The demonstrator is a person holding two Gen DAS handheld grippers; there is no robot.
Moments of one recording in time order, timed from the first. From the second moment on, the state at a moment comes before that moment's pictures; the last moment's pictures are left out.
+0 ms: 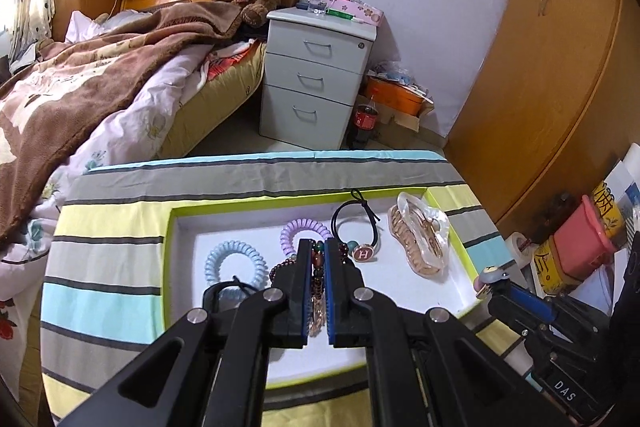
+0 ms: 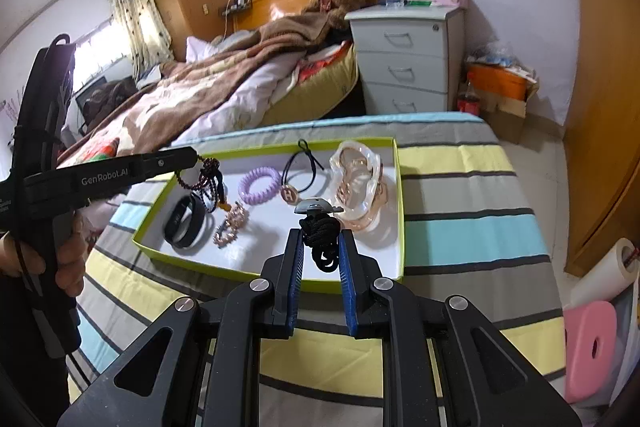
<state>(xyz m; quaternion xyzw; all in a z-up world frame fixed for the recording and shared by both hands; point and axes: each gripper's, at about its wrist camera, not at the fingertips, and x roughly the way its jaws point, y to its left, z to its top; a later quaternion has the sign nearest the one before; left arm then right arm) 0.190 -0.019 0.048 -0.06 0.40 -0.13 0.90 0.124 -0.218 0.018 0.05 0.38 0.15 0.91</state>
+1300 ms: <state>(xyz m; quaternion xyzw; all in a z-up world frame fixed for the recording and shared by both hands) 0.212 -0.034 0.000 -0.05 0.46 -0.11 0.88 0.173 -0.209 -0.017 -0.02 0.48 0.19 0.86</state>
